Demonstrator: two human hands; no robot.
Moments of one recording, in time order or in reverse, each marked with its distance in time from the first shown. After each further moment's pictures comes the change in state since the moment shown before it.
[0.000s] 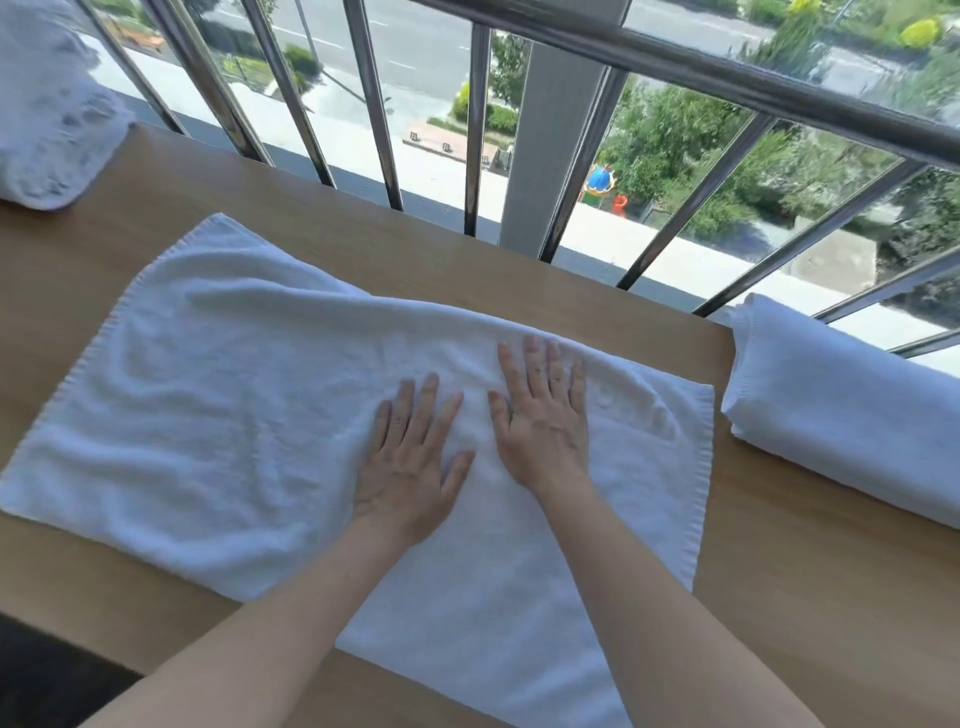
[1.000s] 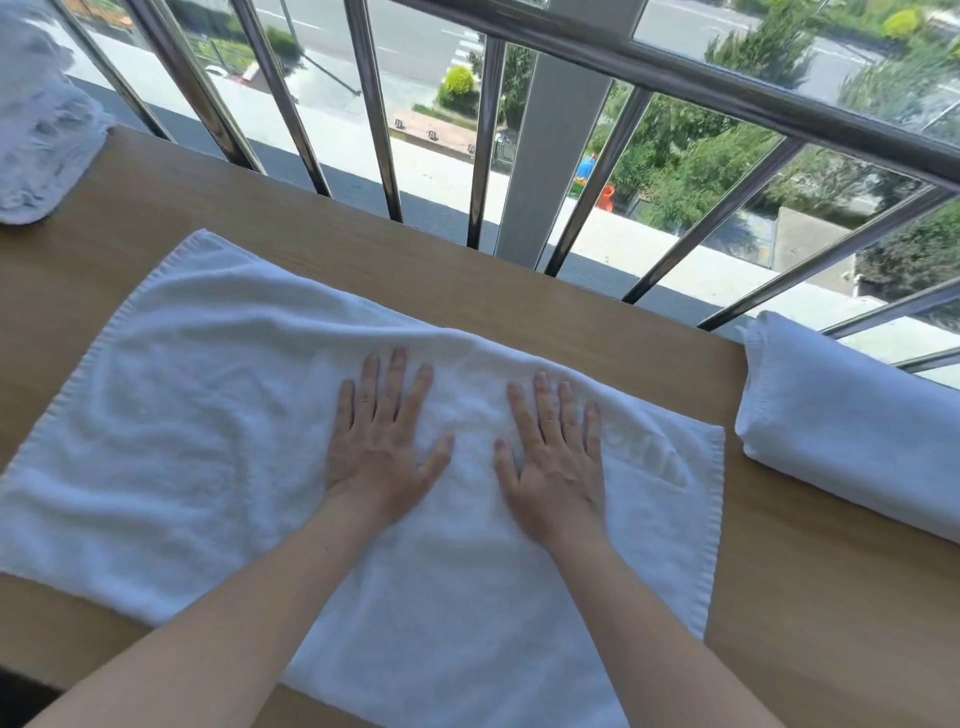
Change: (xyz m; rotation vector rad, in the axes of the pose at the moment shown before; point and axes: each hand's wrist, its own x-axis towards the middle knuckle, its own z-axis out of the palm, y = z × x) left_hand 0.043 -0.047 -0.010 0.107 -0.004 -0.083; right_hand -0.022 -0.001 0.009 -0.018 0.048 0.009
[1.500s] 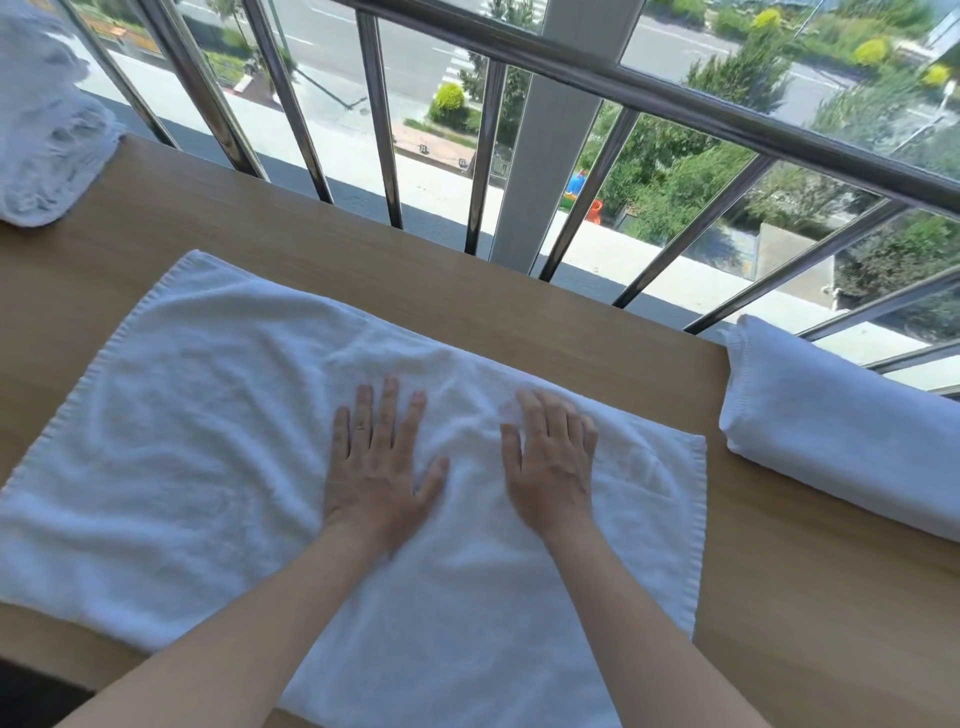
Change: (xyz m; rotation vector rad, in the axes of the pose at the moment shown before) left_hand -0.034 0.004 0.005 -0.004 0.014 -0.004; right_hand -0.002 -0.017 -0.020 0.173 0.206 0.068
